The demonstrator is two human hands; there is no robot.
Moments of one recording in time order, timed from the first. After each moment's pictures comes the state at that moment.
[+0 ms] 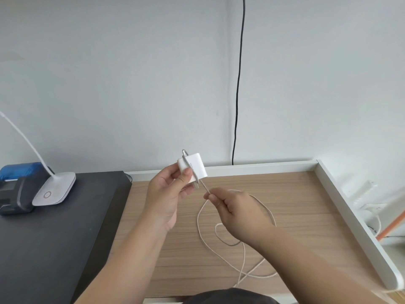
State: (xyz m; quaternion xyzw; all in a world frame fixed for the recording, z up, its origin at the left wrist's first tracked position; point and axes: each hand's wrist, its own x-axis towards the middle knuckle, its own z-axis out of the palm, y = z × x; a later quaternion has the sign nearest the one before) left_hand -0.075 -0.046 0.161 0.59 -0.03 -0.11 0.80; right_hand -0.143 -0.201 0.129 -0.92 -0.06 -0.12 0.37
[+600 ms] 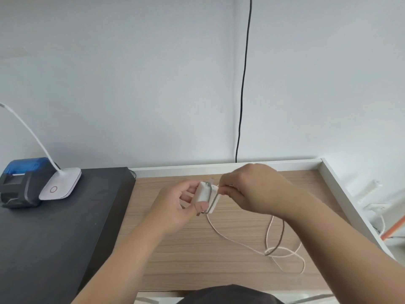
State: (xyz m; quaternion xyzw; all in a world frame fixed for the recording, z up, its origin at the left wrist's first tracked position) left_hand -0.084 -0.019 0.143 0.85 -0.20 -0.12 0.47; right_hand -0.130 -0.232 0.192 -0.97 -0.20 -0.08 0.12
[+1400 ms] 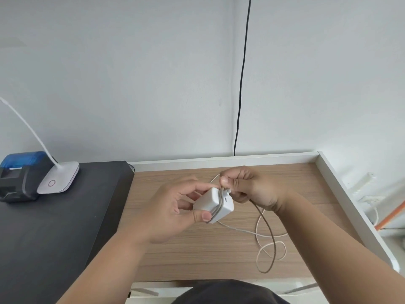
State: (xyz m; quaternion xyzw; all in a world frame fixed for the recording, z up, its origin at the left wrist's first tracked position) left_hand -0.114 -0.008 0.176 0.76 -0.33 -0.19 0.53; right_hand -0.128 -0.230 0.156 -0.68 -0.13 0.17 0.70
